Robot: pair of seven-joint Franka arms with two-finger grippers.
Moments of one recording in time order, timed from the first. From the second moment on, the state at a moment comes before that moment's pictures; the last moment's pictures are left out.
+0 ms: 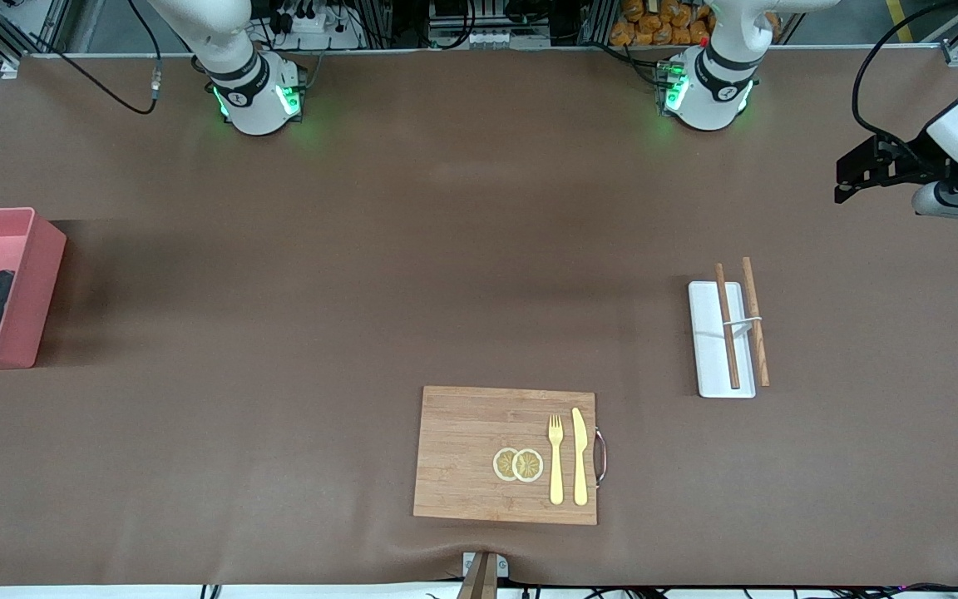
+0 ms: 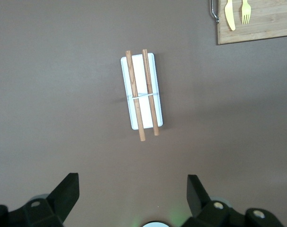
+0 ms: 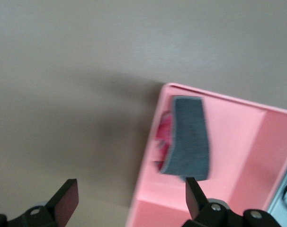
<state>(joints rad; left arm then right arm) -0.05 0.01 -0.05 -1.49 0.01 1.45 0.07 -0.53 0.45 0.00 -1.38 -0.04 1.67 -0.77</state>
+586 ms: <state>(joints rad) -0.05 0.01 -0.05 -1.48 0.01 1.46 0.06 -0.21 0.35 0.01 -1.50 0.02 1.58 -0.12</state>
